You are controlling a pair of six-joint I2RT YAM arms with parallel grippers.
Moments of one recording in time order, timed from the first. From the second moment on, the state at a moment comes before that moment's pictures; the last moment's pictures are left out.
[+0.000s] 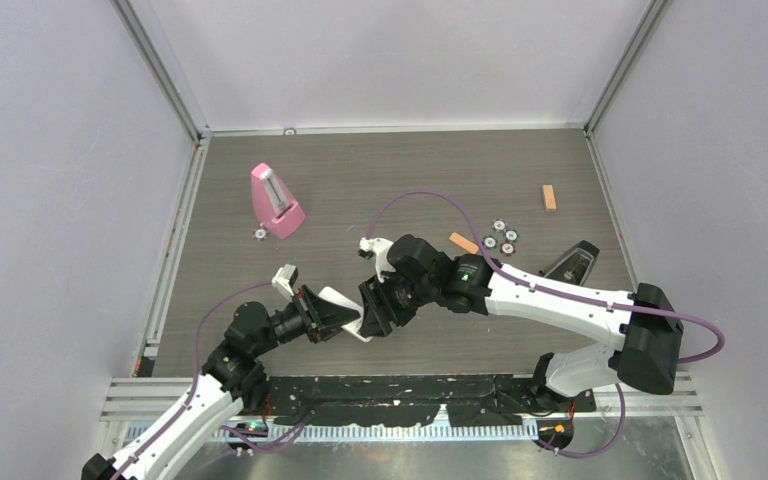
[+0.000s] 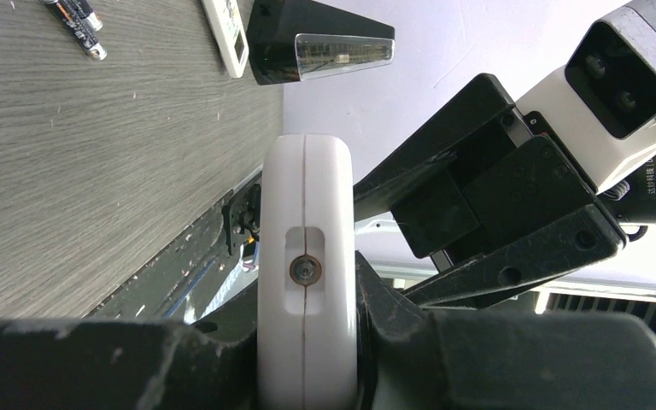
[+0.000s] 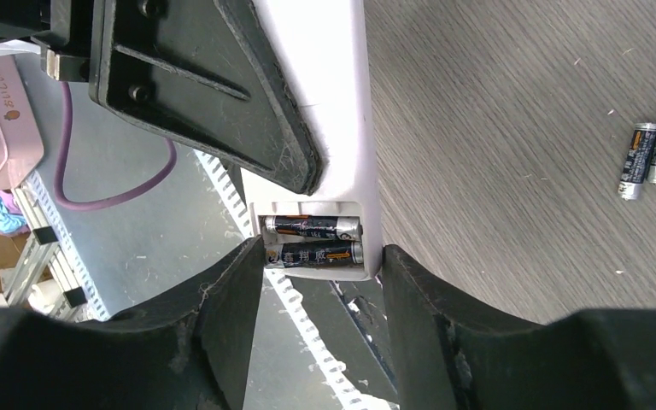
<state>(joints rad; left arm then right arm) -0.58 0.31 0.03 0.18 0.47 -1.52 1.08 1.37 1.06 -0.46 -0.29 0.48</state>
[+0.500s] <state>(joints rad) -0.58 0.32 0.03 0.16 0.47 -1.52 1.04 1.37 1.01 -0.39 -0.31 0.50</state>
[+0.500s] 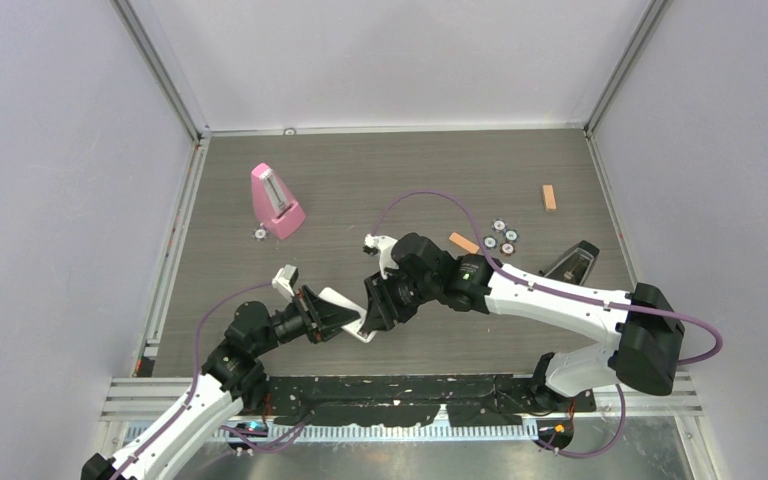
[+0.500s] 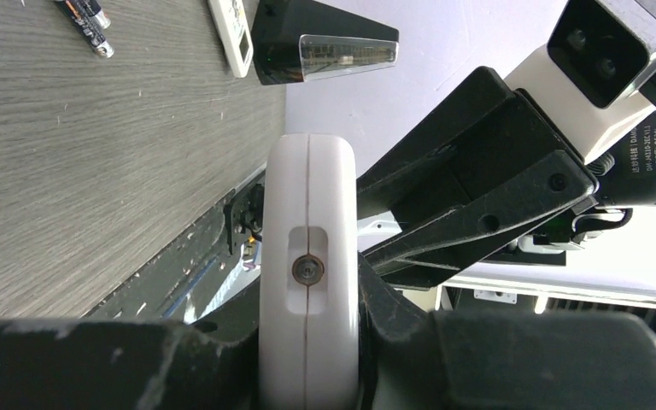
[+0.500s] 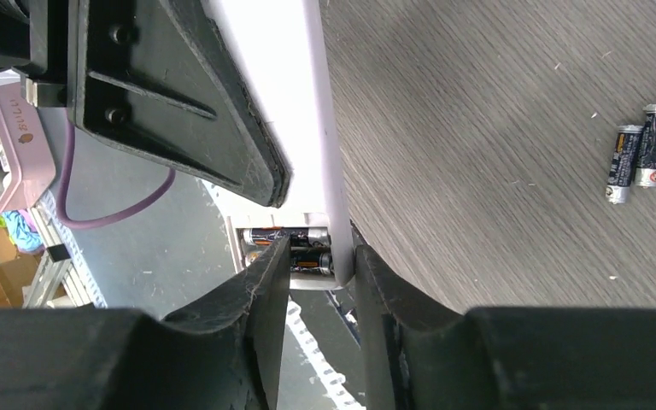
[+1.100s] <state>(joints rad) -0.58 0.26 0.05 0.18 0.48 -1.45 1.03 1.18 0.96 -0.31 -0.30 0.63</state>
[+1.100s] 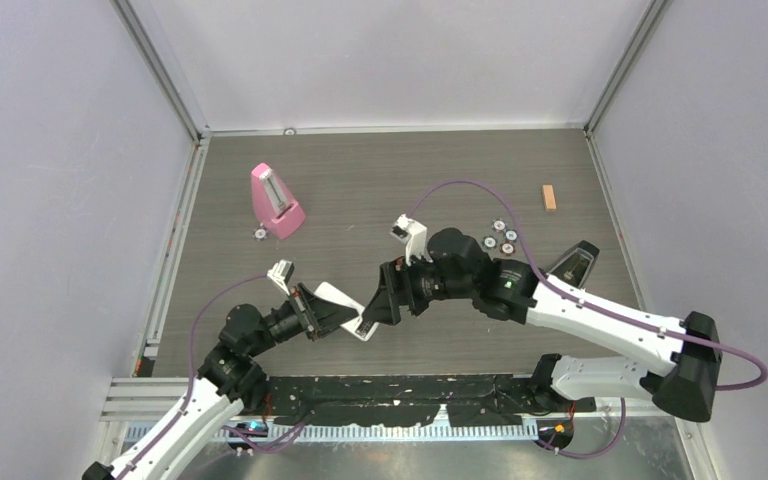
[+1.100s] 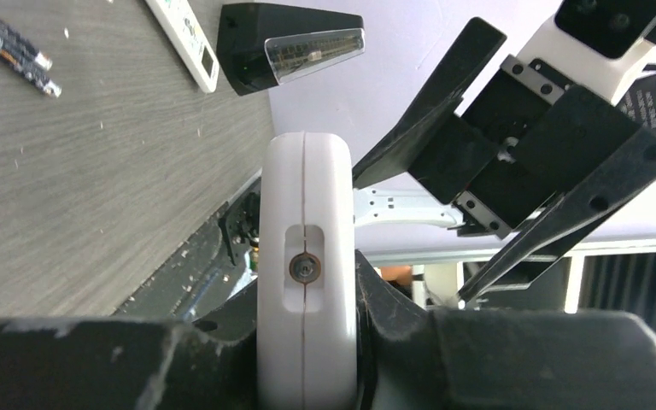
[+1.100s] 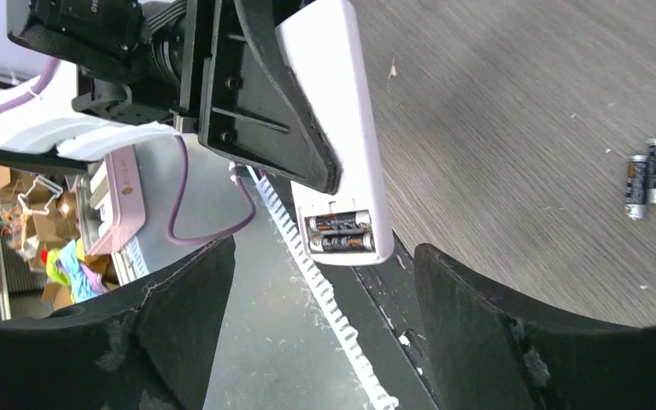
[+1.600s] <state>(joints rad) -0.58 0.30 0.32 0.07 0.72 -1.02 1.06 1.08 0.93 -0.31 -0.37 0.58</state>
